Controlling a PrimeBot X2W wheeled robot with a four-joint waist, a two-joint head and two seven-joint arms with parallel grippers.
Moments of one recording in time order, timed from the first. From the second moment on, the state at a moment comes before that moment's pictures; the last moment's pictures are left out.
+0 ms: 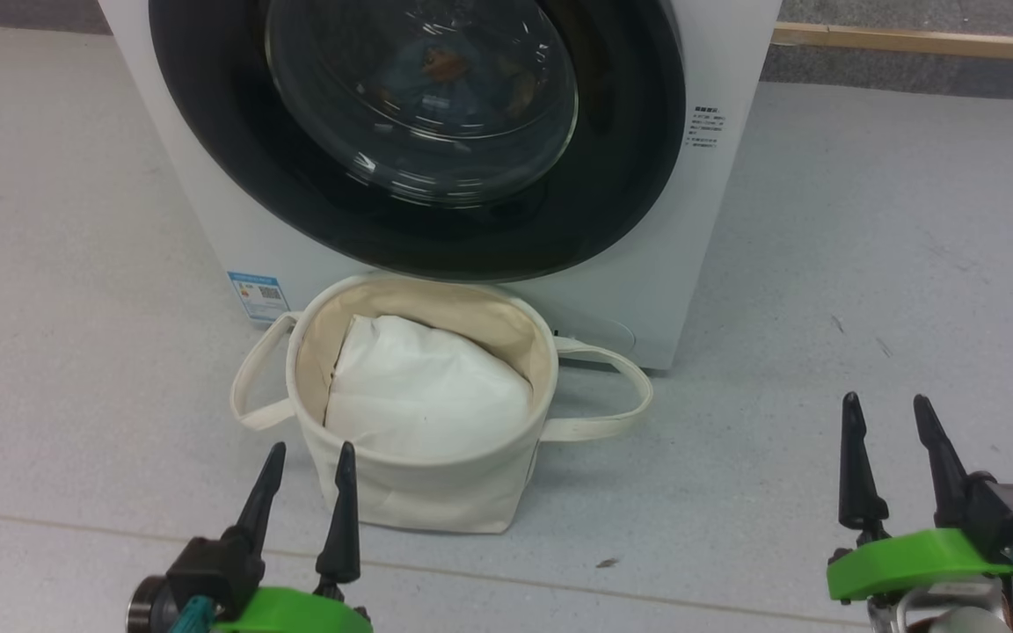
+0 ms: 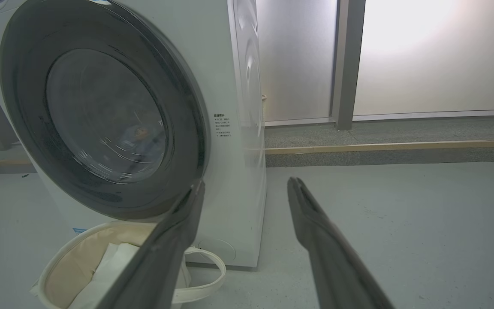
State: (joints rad) left arm -0.06 0.04 -0.15 0.23 -0.20 0.09 -0.26; right arm -0.03 -0.05 -0.06 0.17 0.14 0.13 -0.26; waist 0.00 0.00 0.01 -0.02
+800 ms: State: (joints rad) left arm -0.01 0.04 -0.14 0.32 -0.37 0.06 -0.21; right arm 0.01 -0.04 -0.06 0.27 0.31 0.13 -0.21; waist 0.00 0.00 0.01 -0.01
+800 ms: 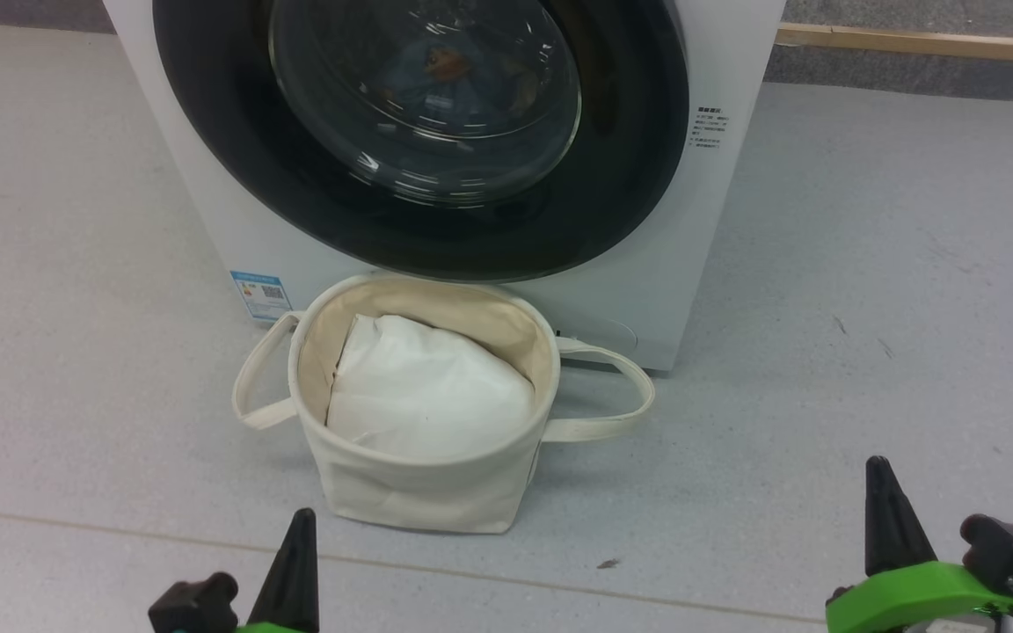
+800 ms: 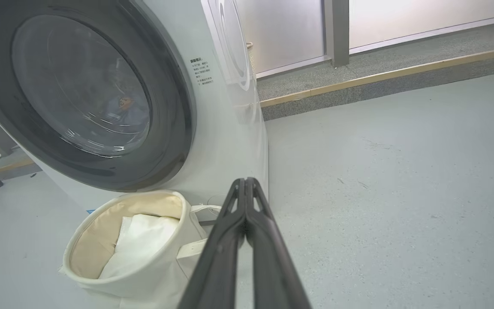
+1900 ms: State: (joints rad) left arm -0.02 0.04 -0.08 0.29 -0.73 0.02 -0.12; right arm 0.00 -0.04 -0.08 0.27 0.68 0.13 -0.12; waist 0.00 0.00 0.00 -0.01
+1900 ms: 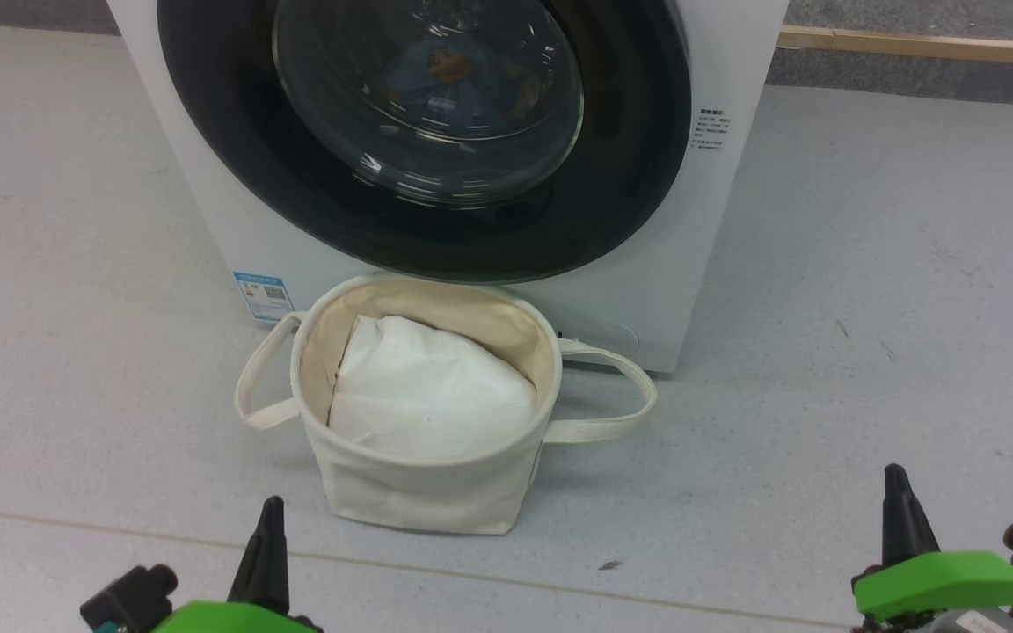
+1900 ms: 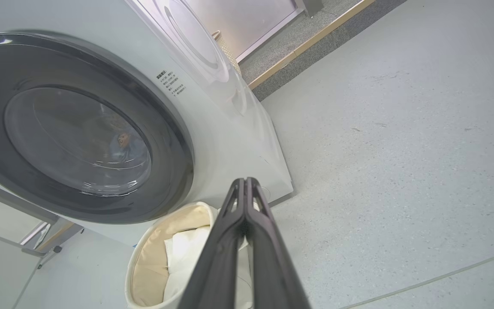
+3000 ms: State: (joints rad) left arm -0.04 0.04 -0.01 0.27 -1.09 -0.01 -0.02; right arm -0.04 -0.04 -0.11 0.28 1.07 0.13 -0.02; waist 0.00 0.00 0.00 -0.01
